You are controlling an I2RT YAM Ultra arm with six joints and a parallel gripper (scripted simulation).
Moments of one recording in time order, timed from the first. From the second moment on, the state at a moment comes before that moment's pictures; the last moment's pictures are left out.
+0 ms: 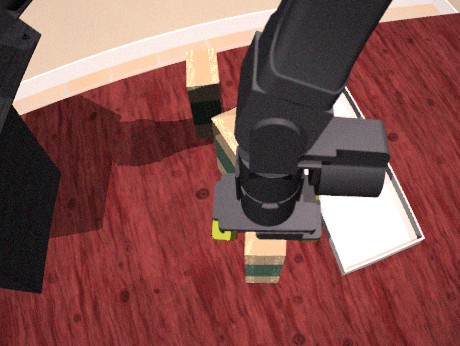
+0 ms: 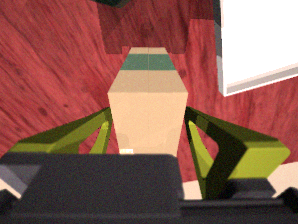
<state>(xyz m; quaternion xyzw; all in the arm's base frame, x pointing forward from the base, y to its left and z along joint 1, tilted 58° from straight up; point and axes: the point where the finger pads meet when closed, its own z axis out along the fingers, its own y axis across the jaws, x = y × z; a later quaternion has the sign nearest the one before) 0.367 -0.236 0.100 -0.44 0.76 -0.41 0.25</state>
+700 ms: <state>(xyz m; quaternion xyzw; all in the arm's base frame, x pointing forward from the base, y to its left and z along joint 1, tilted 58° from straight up) 0.367 -0.236 0.100 -0.44 0.76 -0.41 0.25</state>
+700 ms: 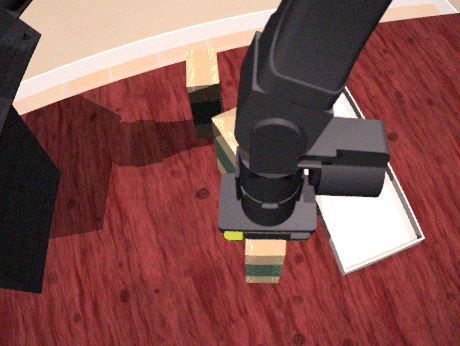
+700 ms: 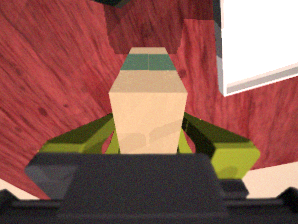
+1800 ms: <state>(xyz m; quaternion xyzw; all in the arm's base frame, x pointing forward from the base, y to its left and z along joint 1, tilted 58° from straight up) 0.367 -0.236 0.100 -0.44 0.76 -0.41 0.25</state>
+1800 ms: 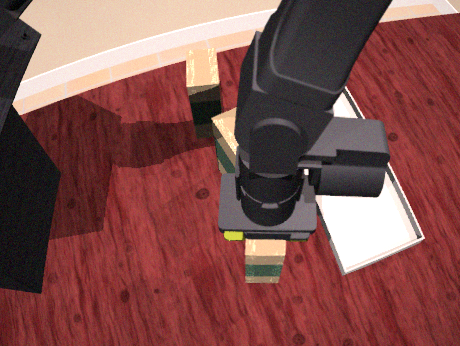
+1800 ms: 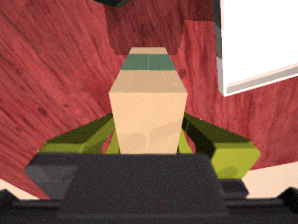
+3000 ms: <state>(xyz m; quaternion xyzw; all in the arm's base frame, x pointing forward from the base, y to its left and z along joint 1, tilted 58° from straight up) 0.367 -0.236 0.100 -0.44 0.76 -0.41 0.26</state>
